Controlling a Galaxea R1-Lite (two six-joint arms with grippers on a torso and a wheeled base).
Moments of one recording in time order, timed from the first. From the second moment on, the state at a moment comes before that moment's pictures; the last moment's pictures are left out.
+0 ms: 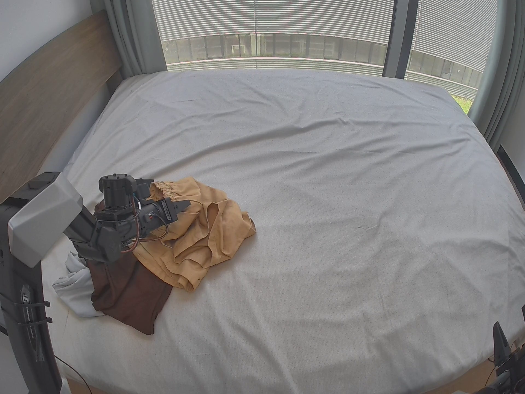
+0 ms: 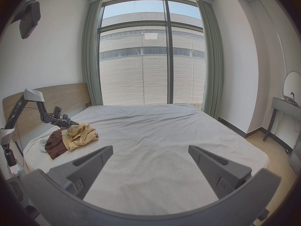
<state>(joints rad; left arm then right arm) -0.09 2.31 -1.13 -0.84 -0.35 -0.38 -0.01 0.02 -0.02 0.00 -0.03 0.02</state>
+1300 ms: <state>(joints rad) -0.10 2.11 -0.98 -0.99 -0.44 -1.19 -0.01 0.02 -0.02 0.00 -0.03 0.02</state>
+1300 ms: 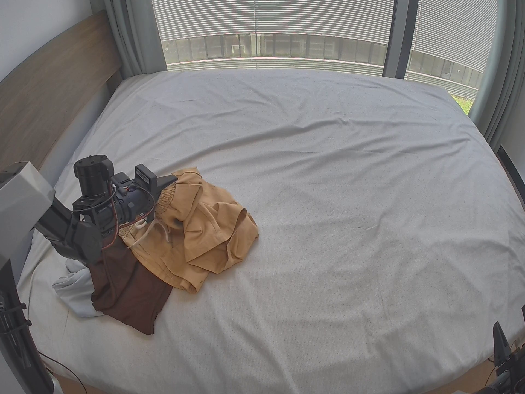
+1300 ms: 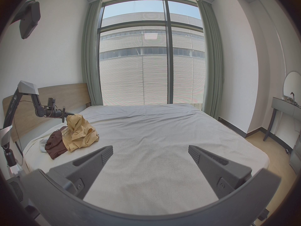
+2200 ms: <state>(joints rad) -0.24 1.87 -0.91 -0.89 -0.44 -1.41 -0.01 0.02 -0.02 0.00 -0.03 0.02</state>
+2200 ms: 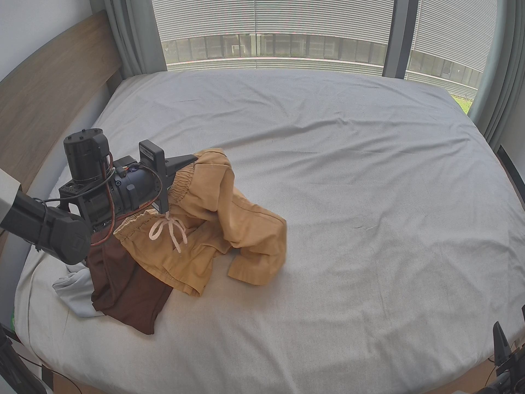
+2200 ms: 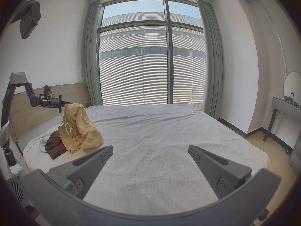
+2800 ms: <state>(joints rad) -0.37 1.84 -0.91 -0.91 -0.38 -1.41 -0.01 0.02 -0.02 0.00 -0.03 0.02</state>
